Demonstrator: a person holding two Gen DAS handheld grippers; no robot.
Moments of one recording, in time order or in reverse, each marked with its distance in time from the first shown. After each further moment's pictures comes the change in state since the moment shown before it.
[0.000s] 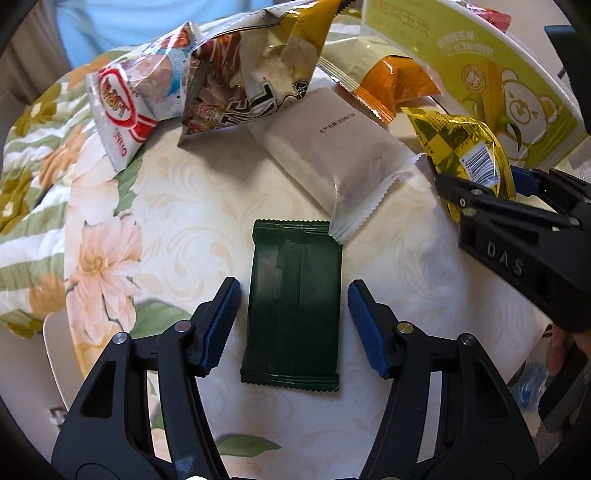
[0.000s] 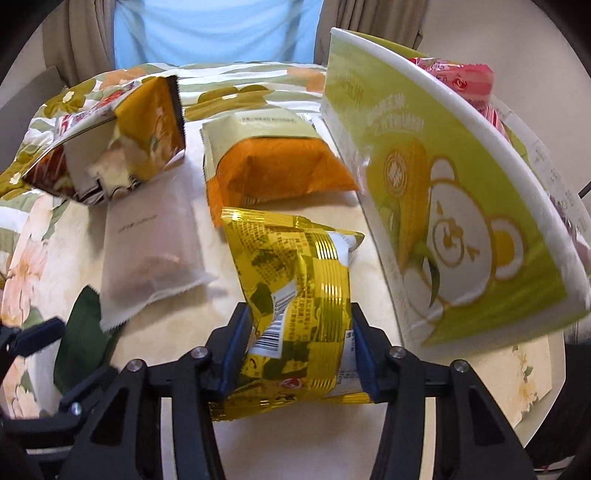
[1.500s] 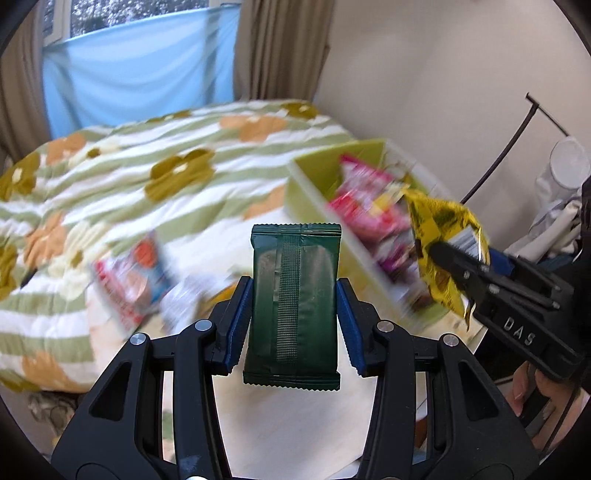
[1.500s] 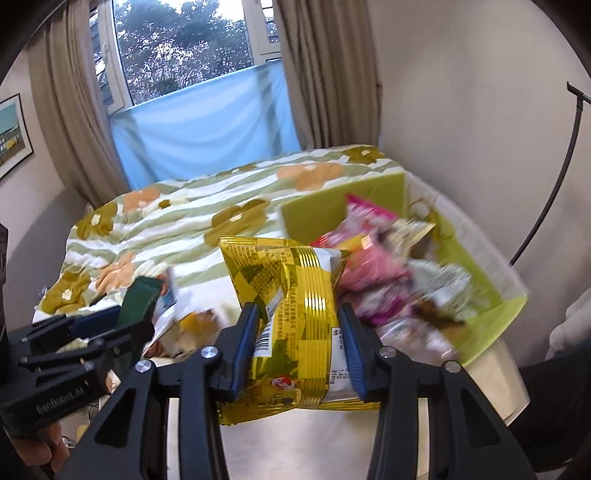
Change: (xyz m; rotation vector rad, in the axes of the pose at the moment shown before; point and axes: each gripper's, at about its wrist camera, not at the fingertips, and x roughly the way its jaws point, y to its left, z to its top) left arm -0.176 -0.051 0.144 0.005 -0.307 -0.191; right arm -0.161 -0.116 0.069 0.238 -0.294 0.161
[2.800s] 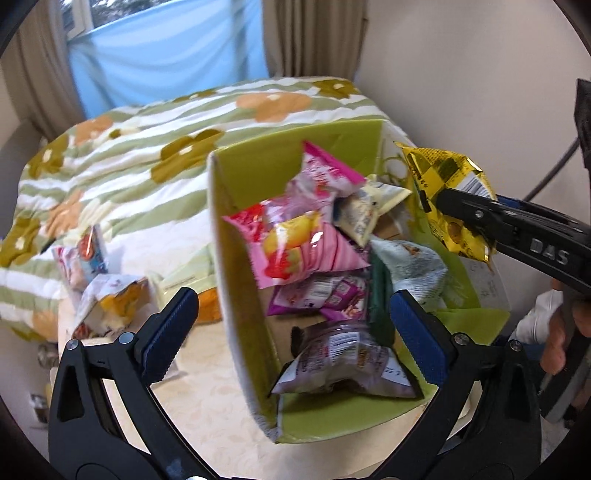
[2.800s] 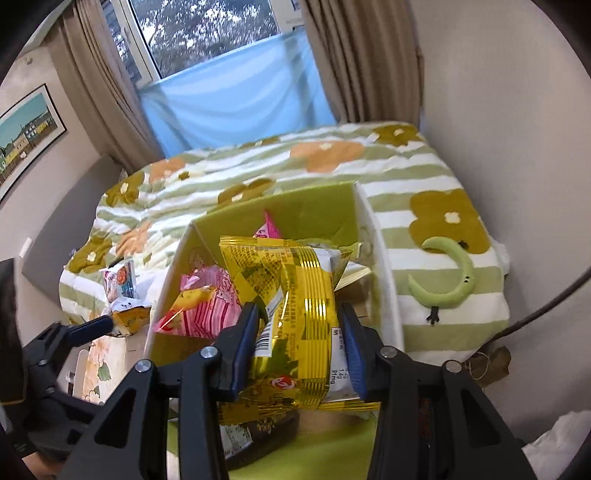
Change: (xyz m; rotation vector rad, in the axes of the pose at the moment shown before) left arm 0.123 -0.150 0.036 -0.122 0.112 0.270; right arm 0.095 -0.173 0.081 -0.141 0.183 0.258
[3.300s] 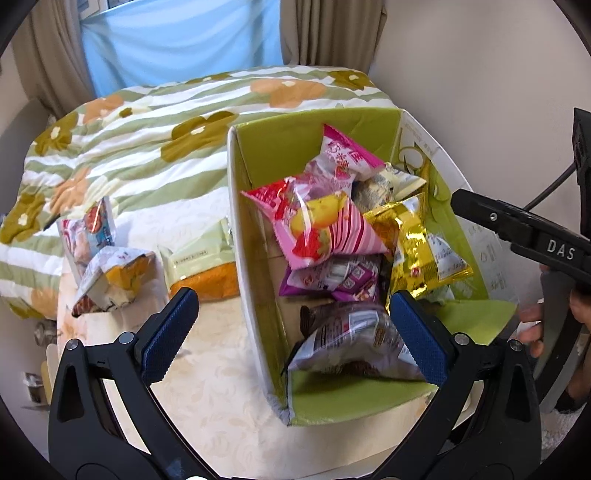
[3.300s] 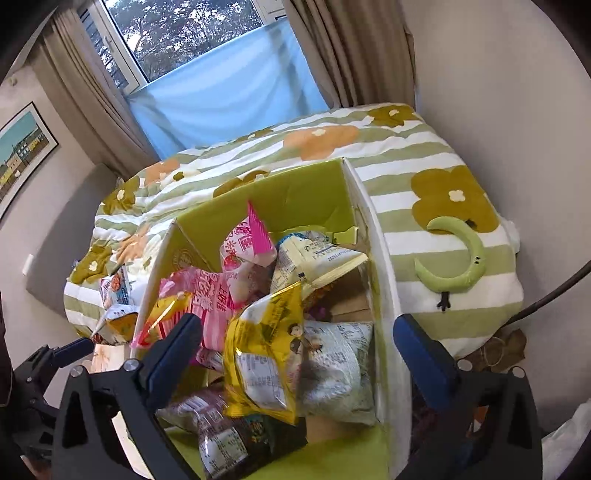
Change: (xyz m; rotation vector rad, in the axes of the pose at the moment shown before) left arm -0.001 0.011 -0.016 -0.048 0.036 0.011; right arm 0.011 -0.021 -0.011 0.062 0.019 0.023
